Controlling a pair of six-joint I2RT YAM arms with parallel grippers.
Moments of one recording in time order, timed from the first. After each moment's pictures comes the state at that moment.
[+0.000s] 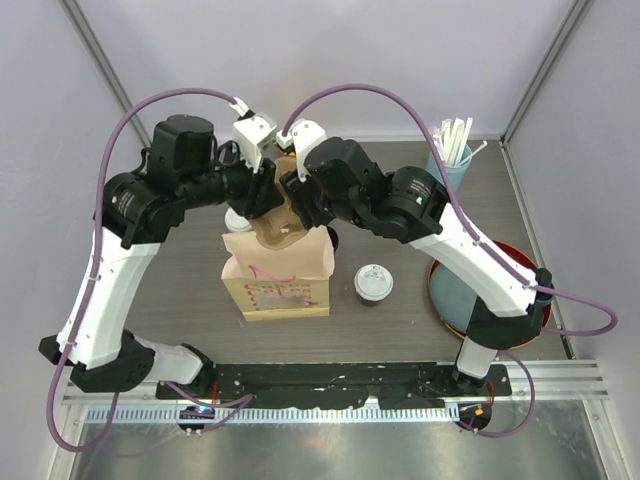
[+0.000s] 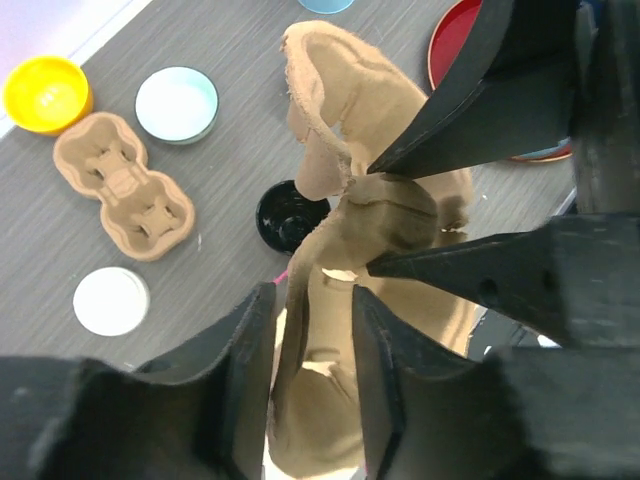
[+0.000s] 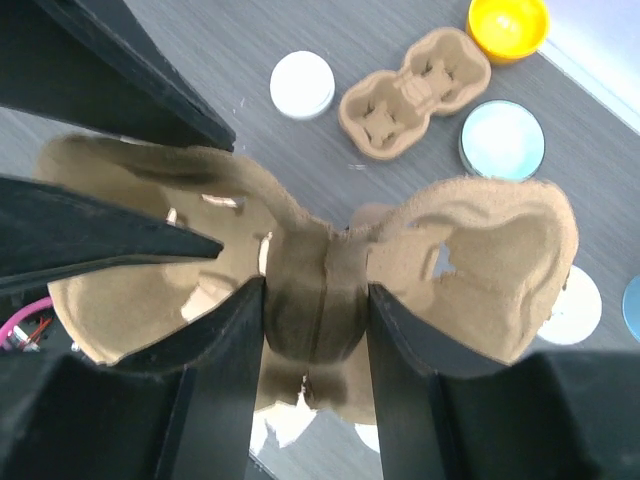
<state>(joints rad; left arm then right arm) -0.59 1.36 2.03 -1.18 0.27 0.11 1.10 1.74 2.34 -1.15 0.36 0.15</state>
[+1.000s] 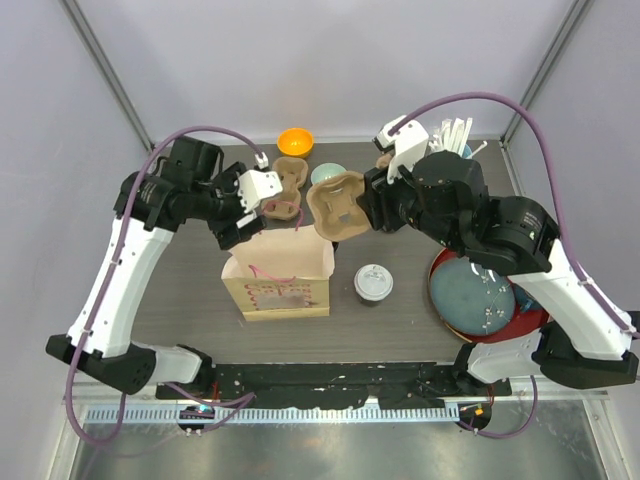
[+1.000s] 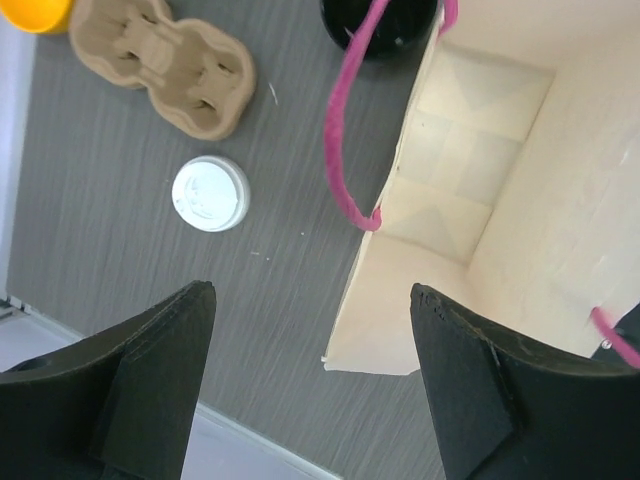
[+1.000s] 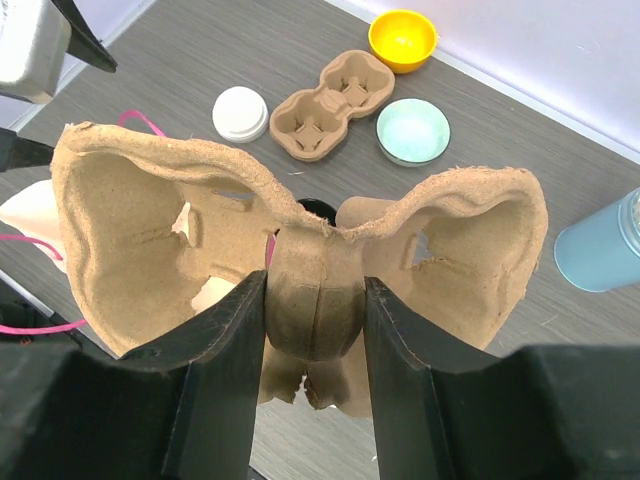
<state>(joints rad) -0.42 1.33 1.79 -1.33 0.27 0.75 1.03 1.30 1.94 -1.02 0.43 0.16</state>
